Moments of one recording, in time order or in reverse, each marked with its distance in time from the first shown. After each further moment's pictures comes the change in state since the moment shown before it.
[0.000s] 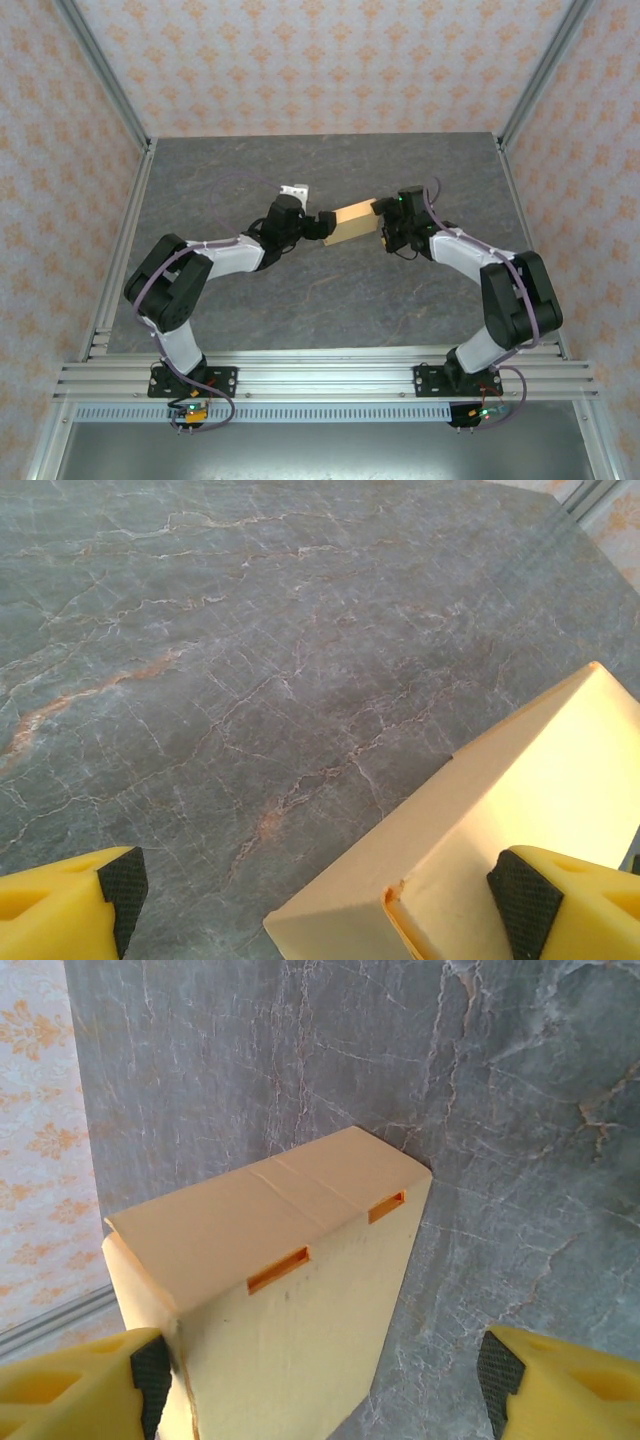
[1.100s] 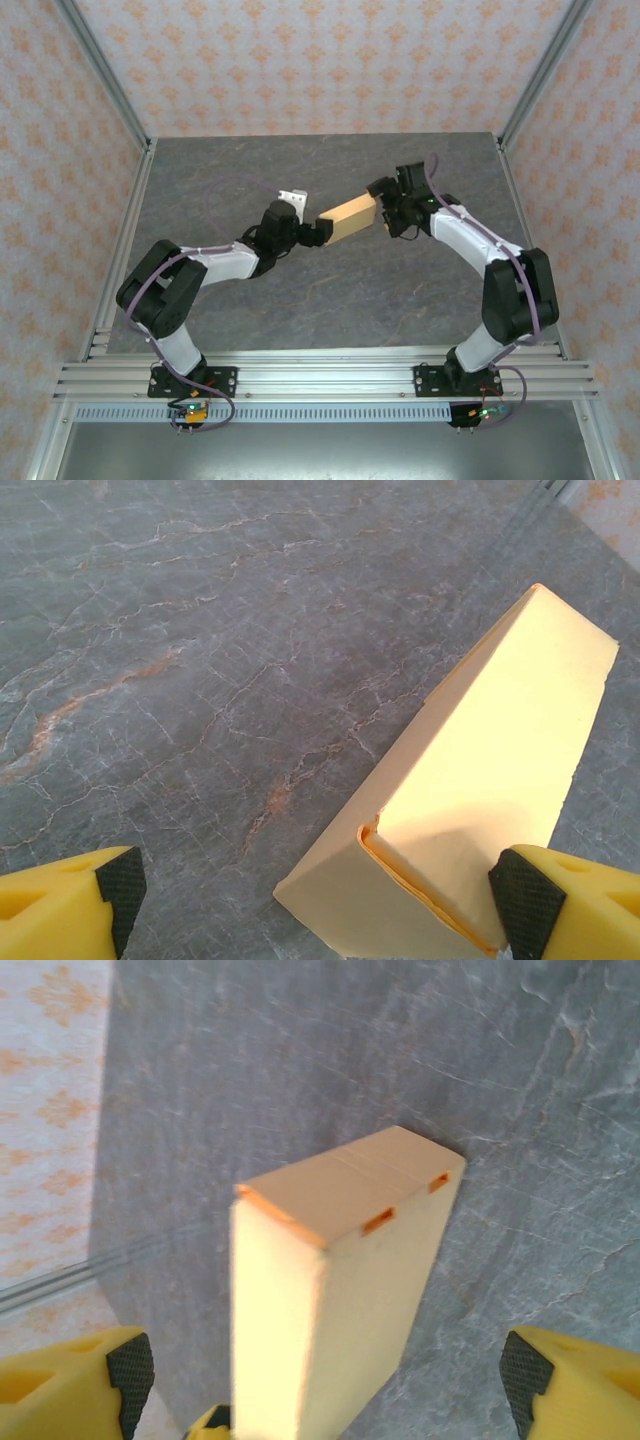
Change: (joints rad) left arm -0.008 -0.044 -0.099 0.091 0.010 0.091; right arm -0.008 0.002 0.282 -0.317 0.008 -0.145
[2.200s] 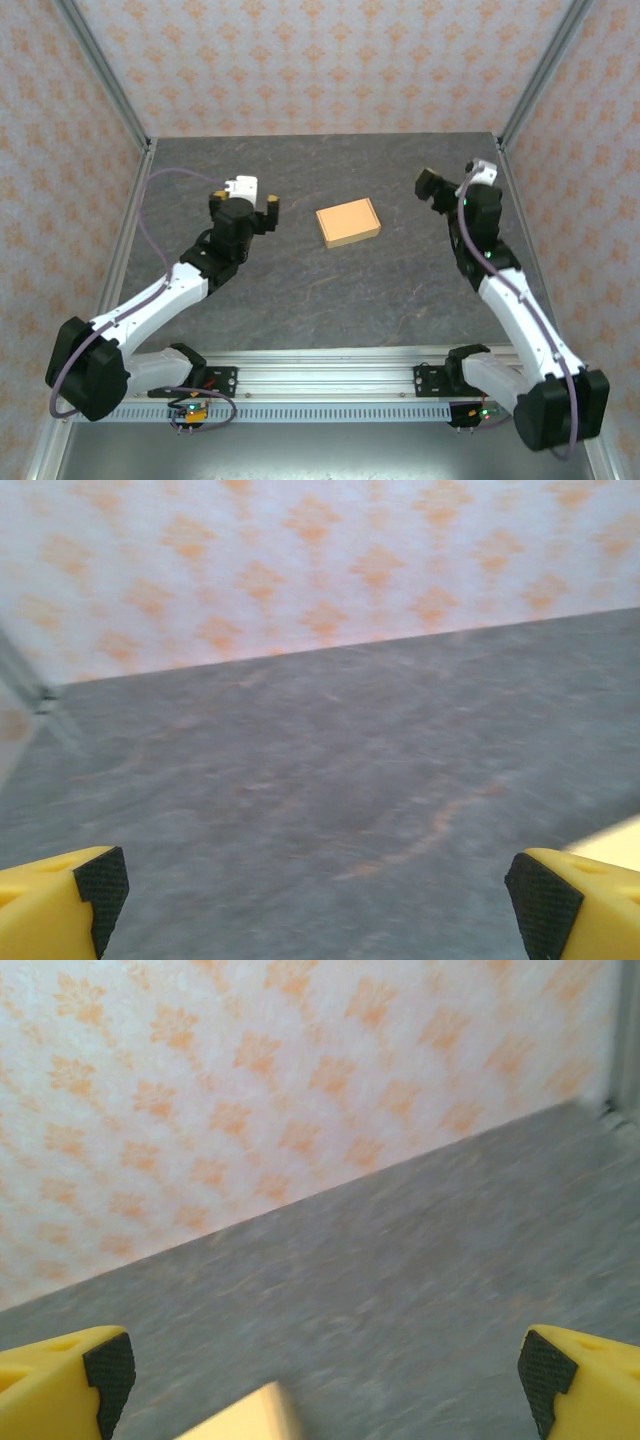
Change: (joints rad) left arm 0.075 -0.540 -0.069 -0.349 -0.543 0.276; right arm -0.143 -0.591 -0.391 0.383 0.368 -0.947
